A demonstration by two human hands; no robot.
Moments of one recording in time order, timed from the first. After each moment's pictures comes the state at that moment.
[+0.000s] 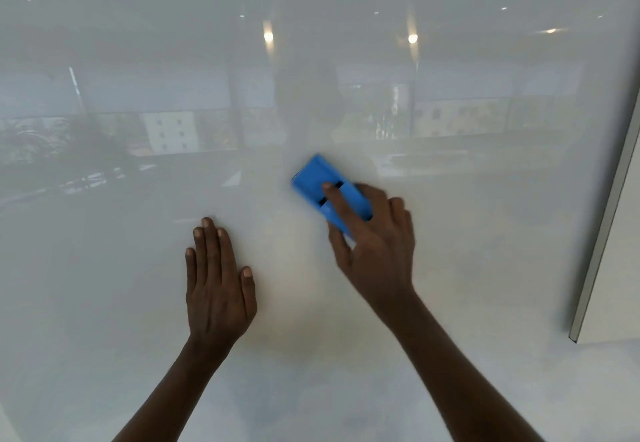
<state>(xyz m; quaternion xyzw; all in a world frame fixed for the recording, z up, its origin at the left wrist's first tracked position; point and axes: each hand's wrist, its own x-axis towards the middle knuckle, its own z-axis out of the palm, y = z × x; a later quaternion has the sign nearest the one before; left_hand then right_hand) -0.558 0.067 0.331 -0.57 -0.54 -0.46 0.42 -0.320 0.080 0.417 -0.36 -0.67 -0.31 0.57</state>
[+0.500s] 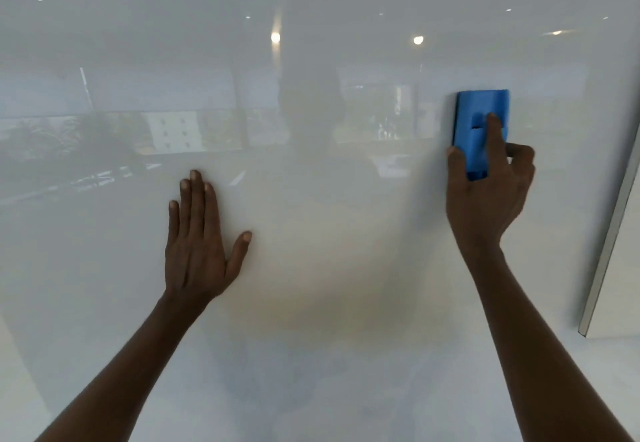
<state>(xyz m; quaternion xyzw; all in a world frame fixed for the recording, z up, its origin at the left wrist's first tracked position) -0.617 0.052 0.395 -0.59 -0.54 -0.41 0.45 -0.245 0.094 0.475 -0.48 -0.48 -0.15 0.72</state>
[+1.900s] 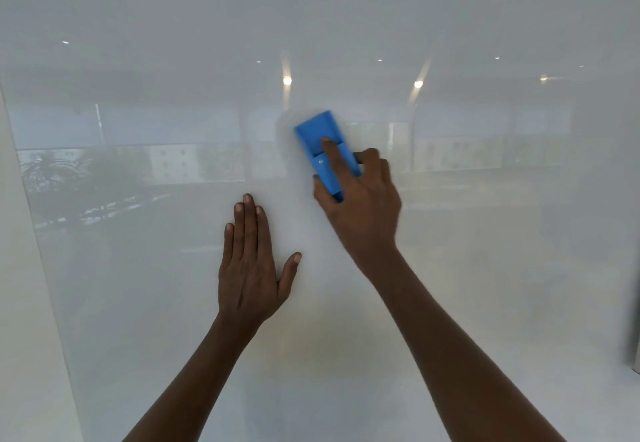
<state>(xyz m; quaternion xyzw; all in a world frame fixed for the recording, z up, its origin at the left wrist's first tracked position) -0.649 0.051 0.420 -0.59 -0.52 -0.44 0.44 -0.467 0.059 0.525 -0.38 -0.62 -0.34 0.60</state>
